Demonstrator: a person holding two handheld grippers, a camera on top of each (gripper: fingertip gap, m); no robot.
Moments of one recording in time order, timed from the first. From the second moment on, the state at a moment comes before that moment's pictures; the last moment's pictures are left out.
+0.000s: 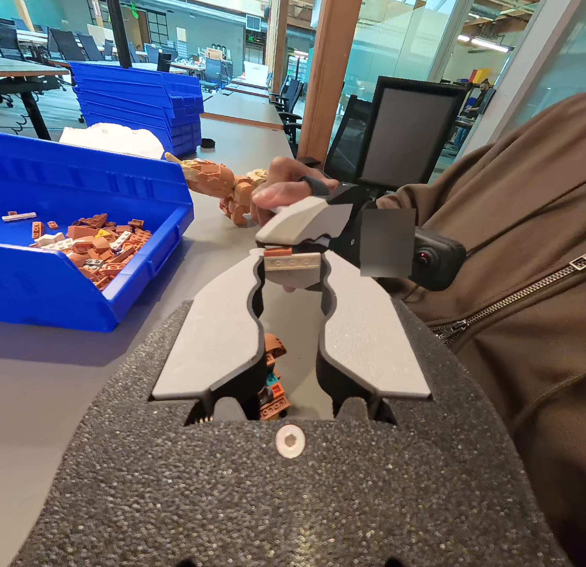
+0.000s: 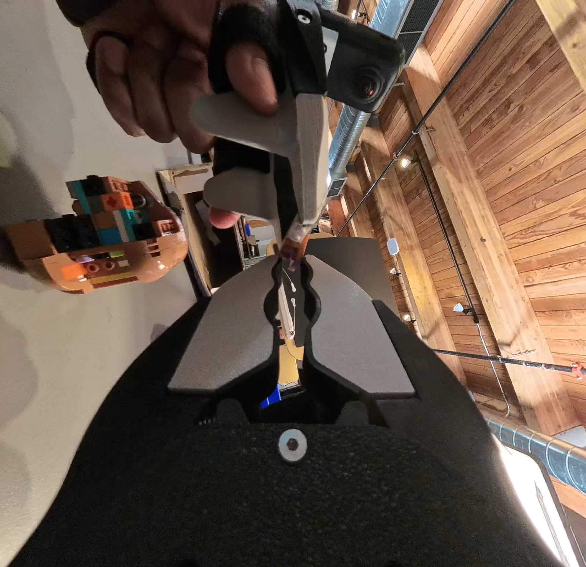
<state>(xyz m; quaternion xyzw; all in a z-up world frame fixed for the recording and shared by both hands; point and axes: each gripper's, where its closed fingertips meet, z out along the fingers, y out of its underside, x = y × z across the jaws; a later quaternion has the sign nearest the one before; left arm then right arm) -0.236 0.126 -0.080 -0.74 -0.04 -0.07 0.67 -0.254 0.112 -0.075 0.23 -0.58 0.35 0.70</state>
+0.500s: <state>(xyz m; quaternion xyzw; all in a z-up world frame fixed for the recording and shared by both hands) -0.235 0.116 -0.075 -0.73 -0.03 -0.08 0.68 -0.251 0.130 -0.079 0.20 -0.61 0.36 0.68</state>
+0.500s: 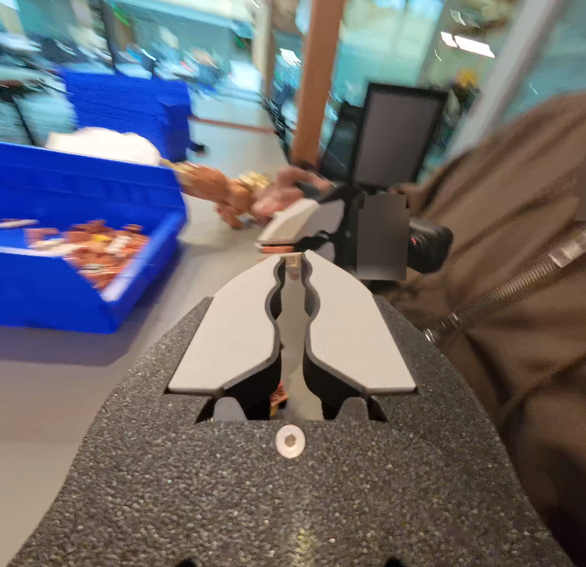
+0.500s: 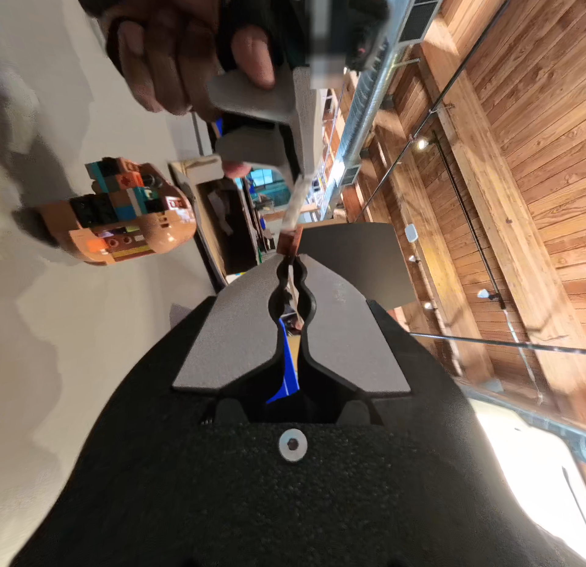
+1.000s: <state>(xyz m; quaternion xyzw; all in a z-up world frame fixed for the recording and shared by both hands) -0.245 0.108 -0.061 -0.69 -0.06 -0.10 0.71 -0.293 0.160 -0.072 0.10 -0.64 0.36 0.67</state>
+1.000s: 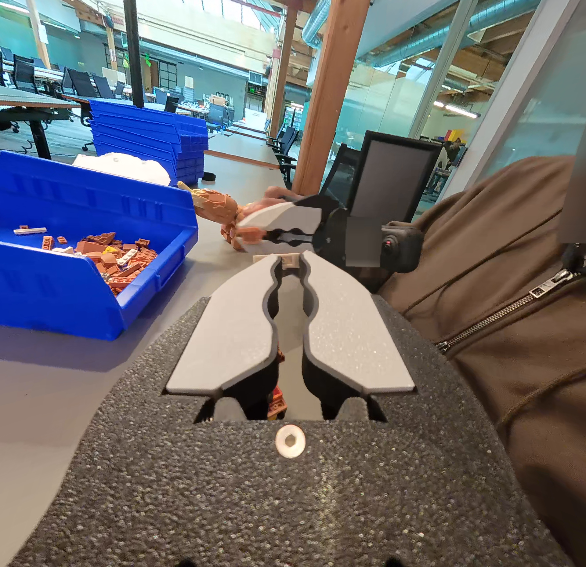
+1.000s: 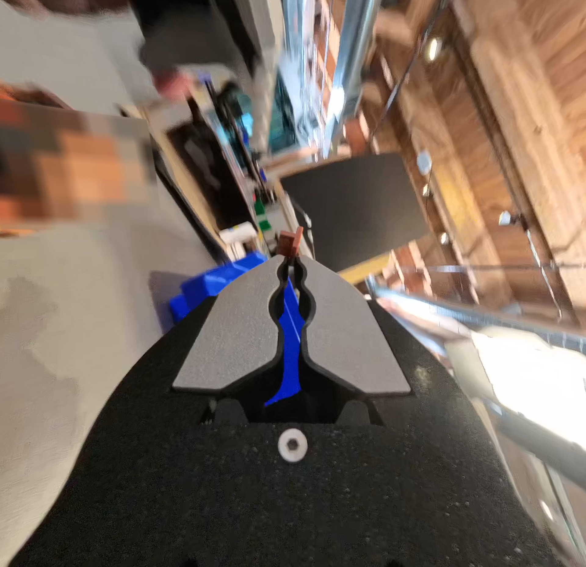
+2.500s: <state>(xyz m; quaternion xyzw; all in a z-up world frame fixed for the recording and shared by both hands) -0.238 0.133 -0.081 -0.71 0.16 0.31 0.62 -0.237 0.134 -0.091 -0.18 -0.68 0.67 -0.23</state>
